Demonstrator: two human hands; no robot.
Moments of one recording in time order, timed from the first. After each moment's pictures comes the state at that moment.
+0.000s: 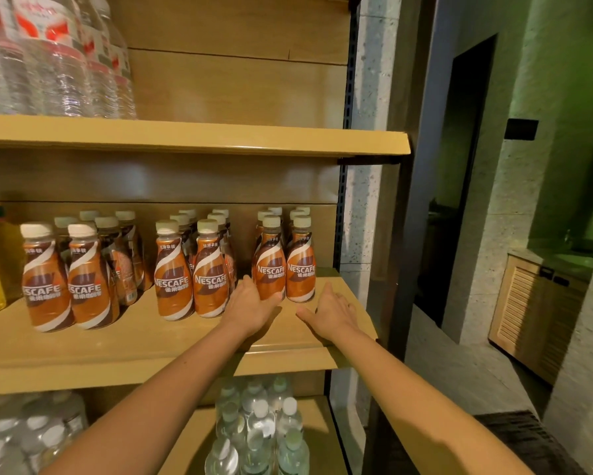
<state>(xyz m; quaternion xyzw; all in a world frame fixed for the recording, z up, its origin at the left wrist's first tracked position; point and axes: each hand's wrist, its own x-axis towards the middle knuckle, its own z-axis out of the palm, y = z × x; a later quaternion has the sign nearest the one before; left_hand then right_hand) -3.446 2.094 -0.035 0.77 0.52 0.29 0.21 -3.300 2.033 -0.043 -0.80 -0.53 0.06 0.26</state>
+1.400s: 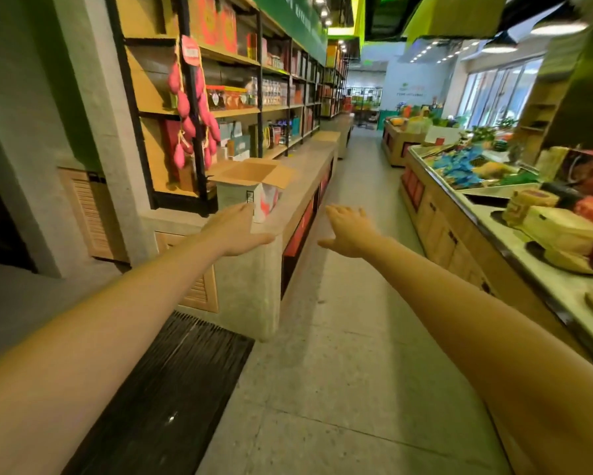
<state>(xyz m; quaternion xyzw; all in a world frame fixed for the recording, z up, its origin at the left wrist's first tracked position) -2.923 1.402 -0.031 0.98 -0.12 0.07 0.17 -2.902 1.192 -0.043 -0.99 -0.11 -0.08 0.00</state>
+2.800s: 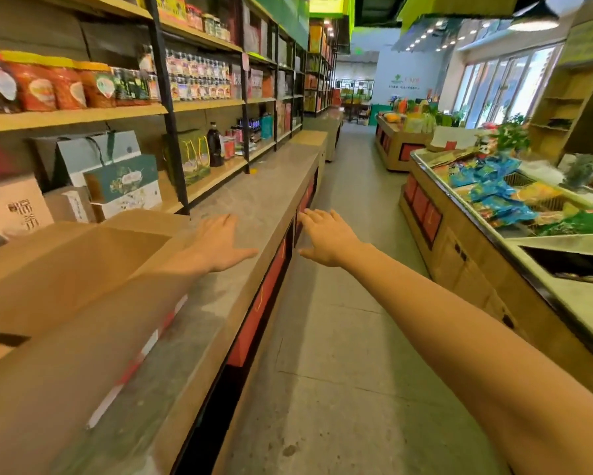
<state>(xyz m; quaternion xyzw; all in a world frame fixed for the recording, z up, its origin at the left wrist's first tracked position) -1.923 1.131 -0.078 0.99 -0.10 0.09 0.06 -1.922 0.924 -0.072 -0.98 -0.16 -0.07 -0.08</state>
